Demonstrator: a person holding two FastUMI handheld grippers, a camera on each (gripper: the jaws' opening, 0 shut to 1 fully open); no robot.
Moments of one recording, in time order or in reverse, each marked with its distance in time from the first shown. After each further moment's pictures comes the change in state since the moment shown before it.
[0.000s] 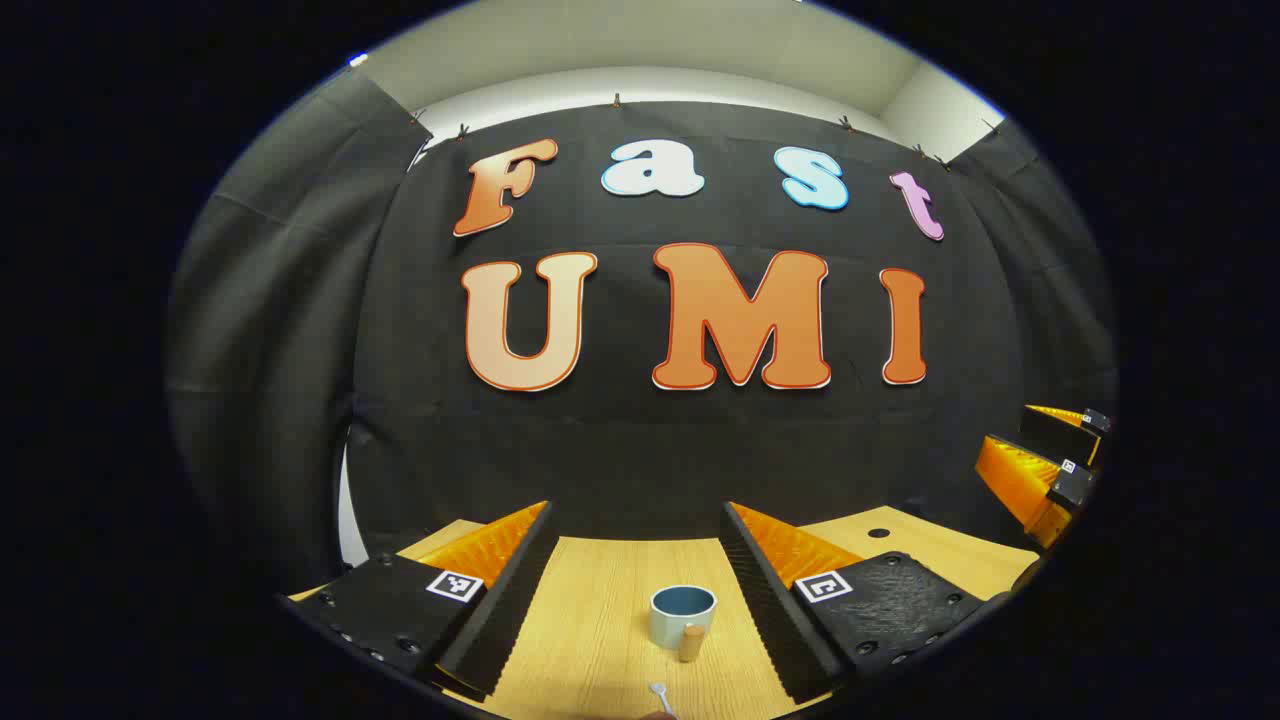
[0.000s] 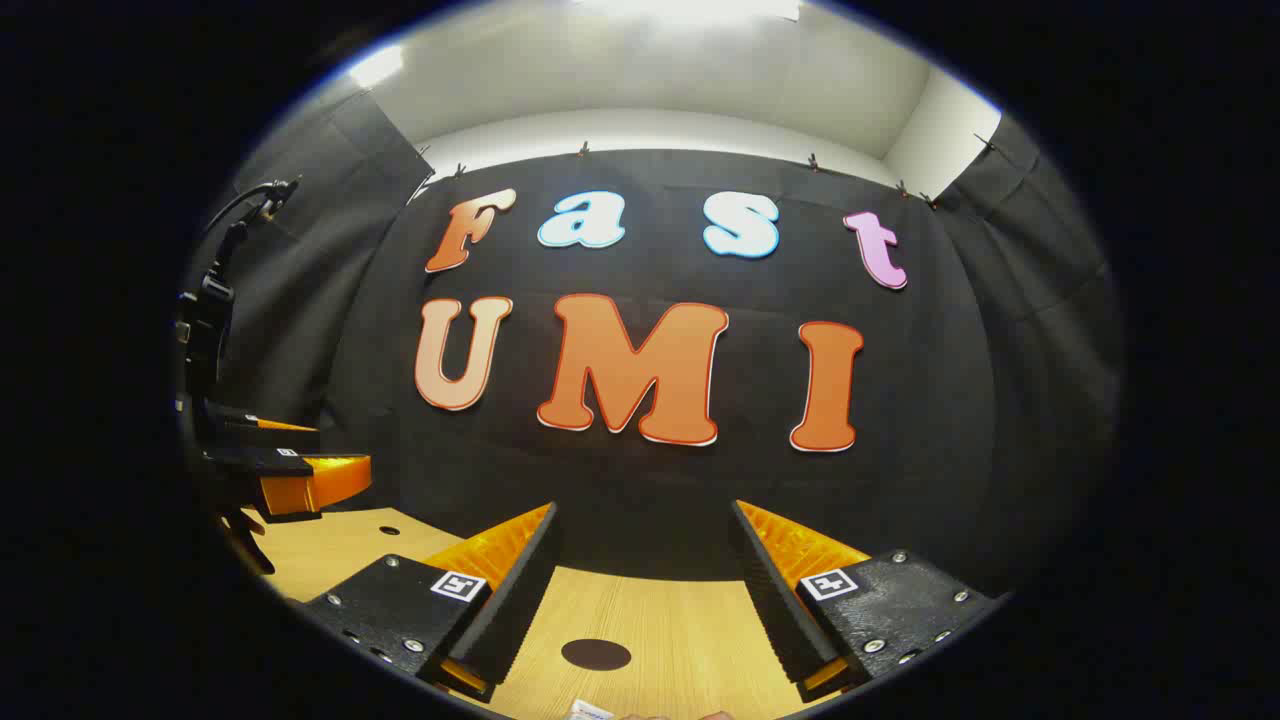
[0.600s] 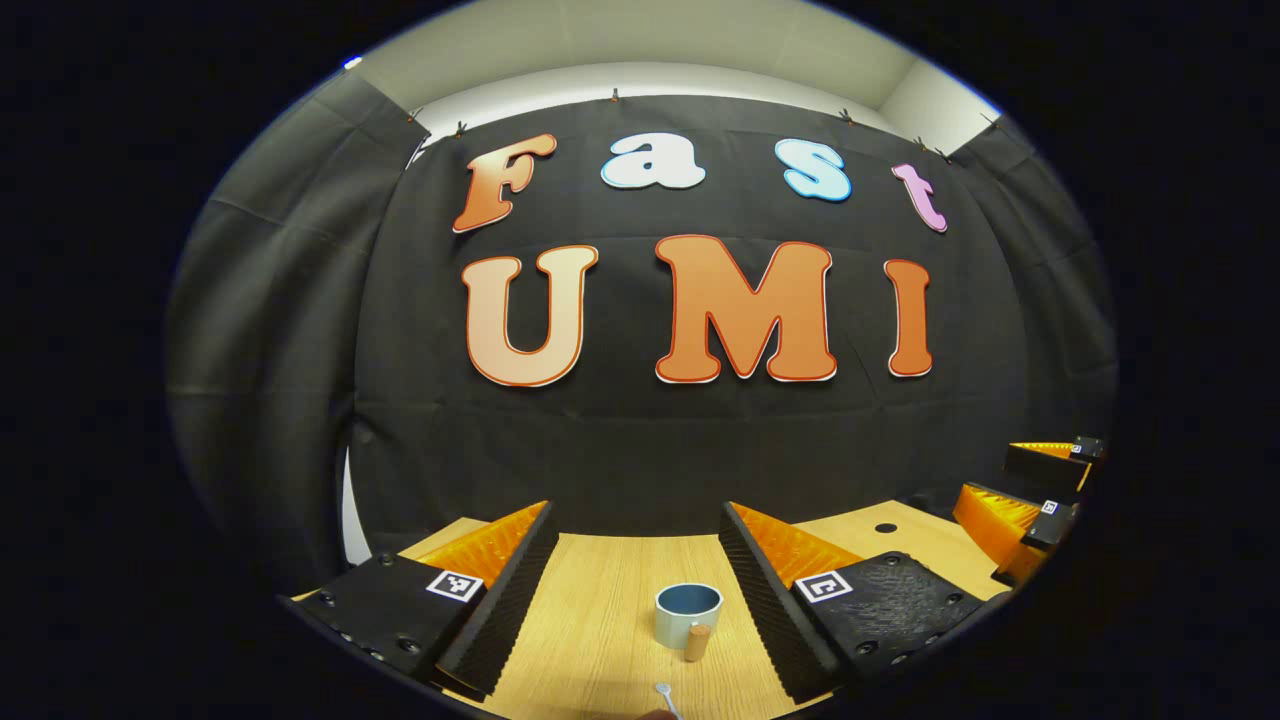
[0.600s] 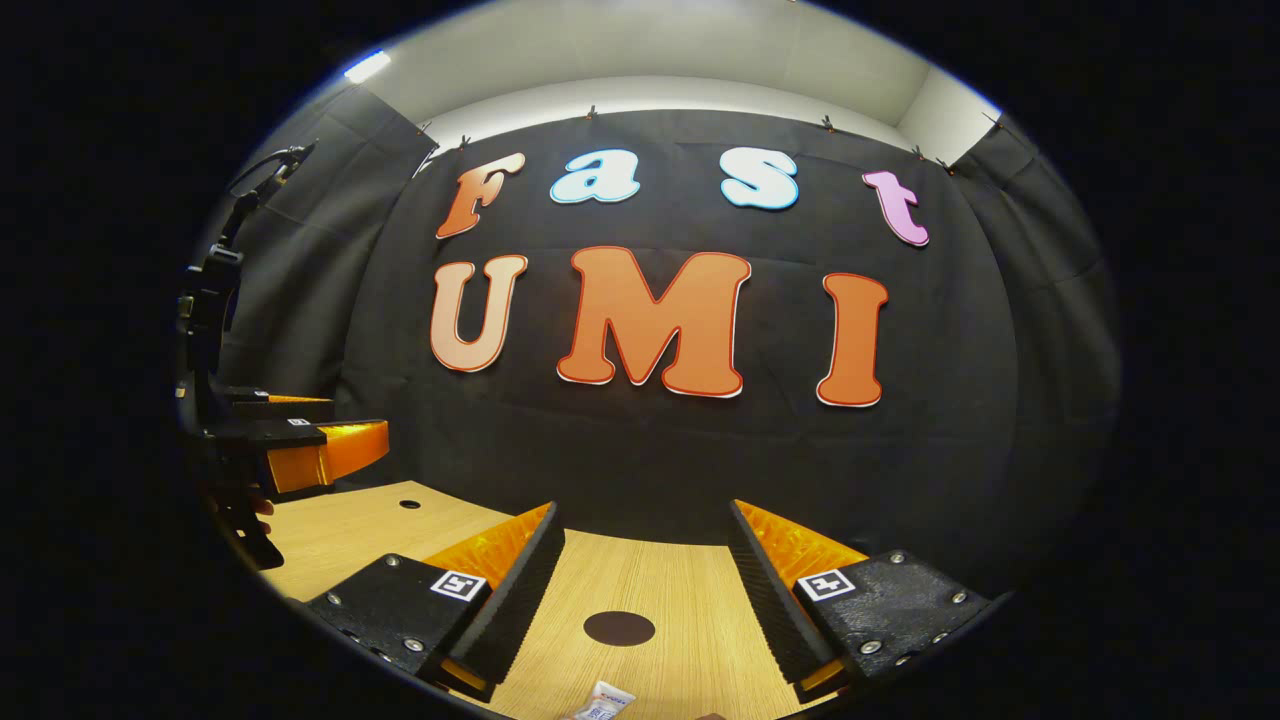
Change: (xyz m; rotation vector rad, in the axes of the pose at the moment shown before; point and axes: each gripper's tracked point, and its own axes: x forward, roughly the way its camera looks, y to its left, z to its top) left arm 0.011 -0.002 -0.005 0.021 0.022 0.017; right arm 0.000 0.009 -0.029 0.028 0.117 0.047
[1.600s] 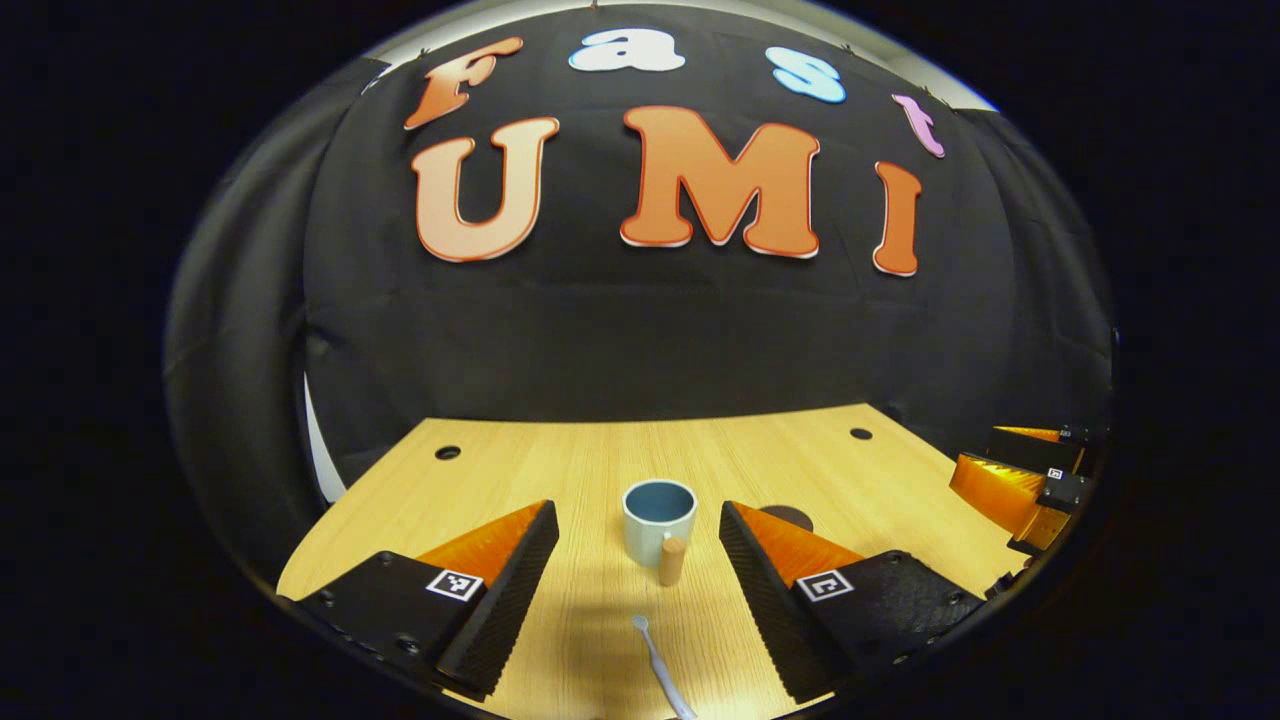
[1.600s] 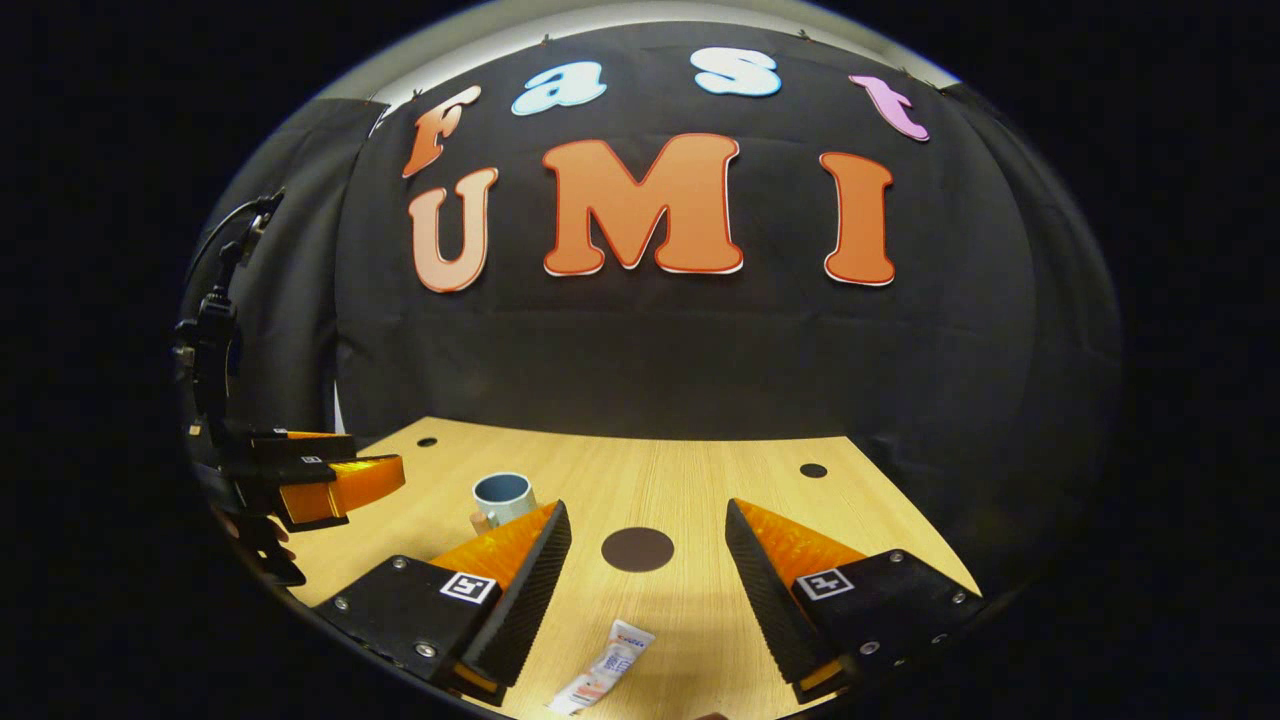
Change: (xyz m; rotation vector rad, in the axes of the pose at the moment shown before) left arm 0.005 -0.034 -0.107 -0.031 0.439 -0.126; right arm -0.007 -0.002 -0.077 0.068 0.381 0.046
